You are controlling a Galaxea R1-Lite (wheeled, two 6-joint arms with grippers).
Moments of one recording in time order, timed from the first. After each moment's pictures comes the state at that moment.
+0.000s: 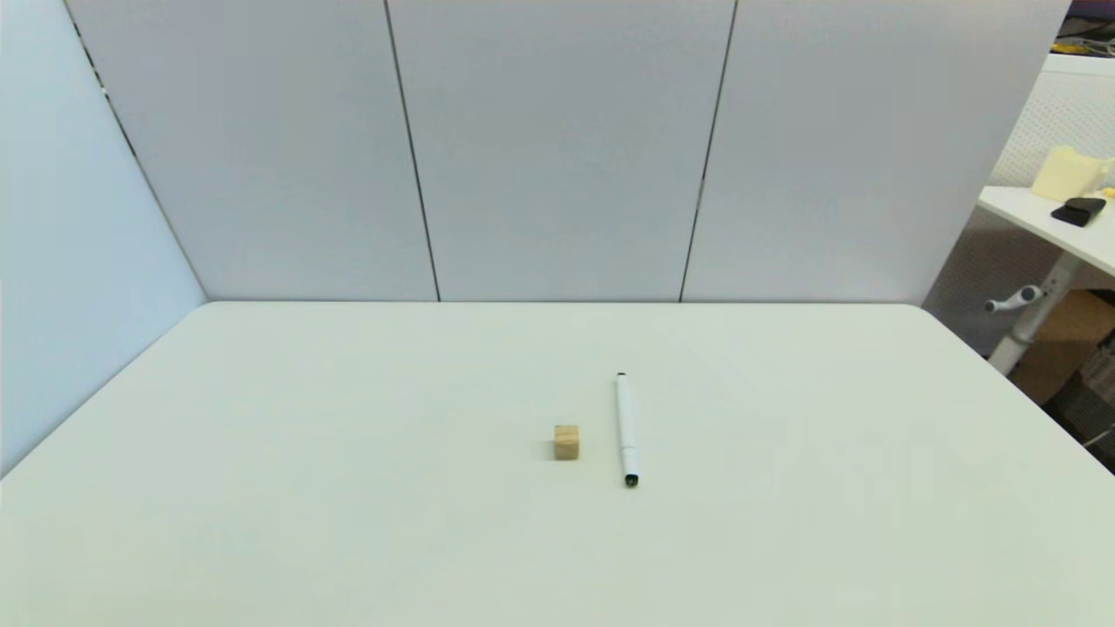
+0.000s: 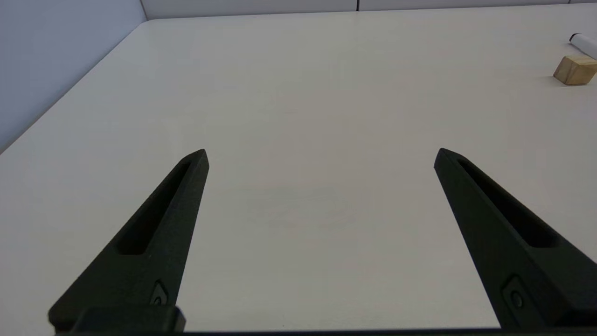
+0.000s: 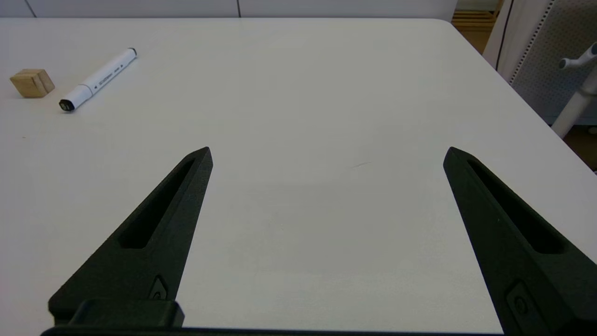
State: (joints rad) left arm -0.01 0.00 0.00 0.00 -0.04 0.05; right arm -0.01 0.00 0.00 0.00 0.01 0.00
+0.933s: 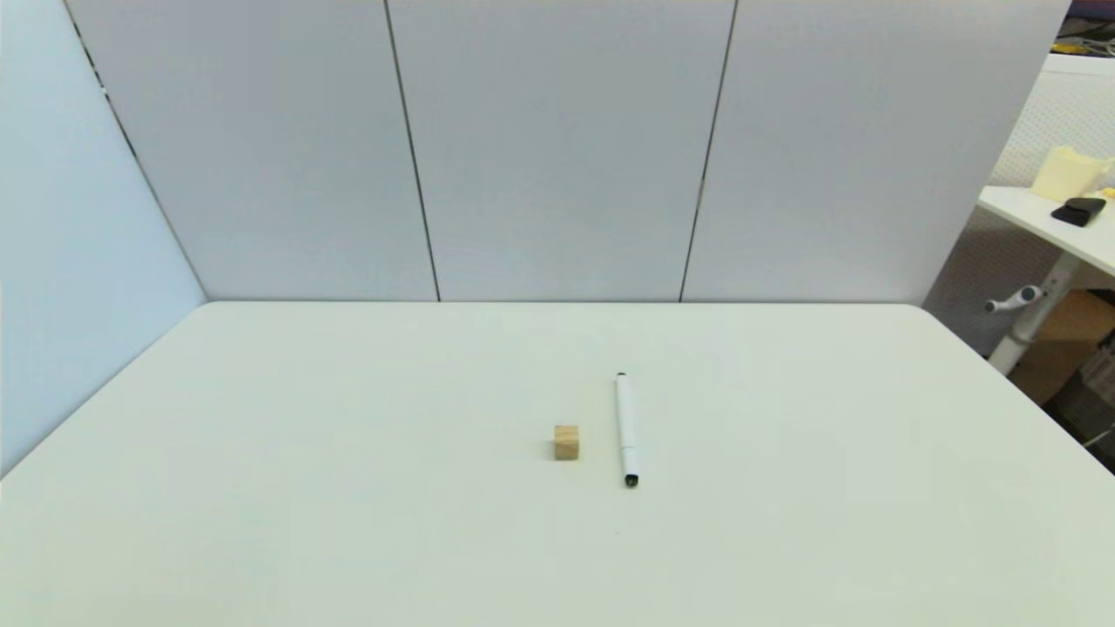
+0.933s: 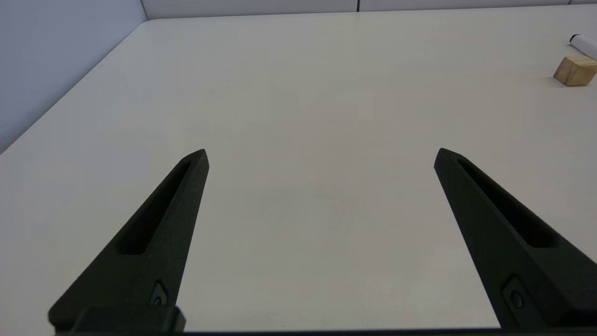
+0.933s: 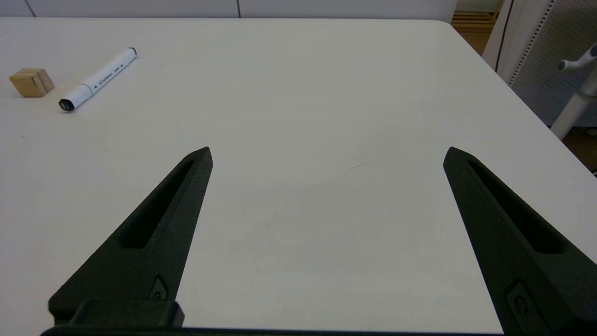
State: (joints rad) left arm -0.01 0.00 0.00 0.00 -0.04 0.05; right arm -0.01 0.00 0.00 0.00 0.02 -0.01
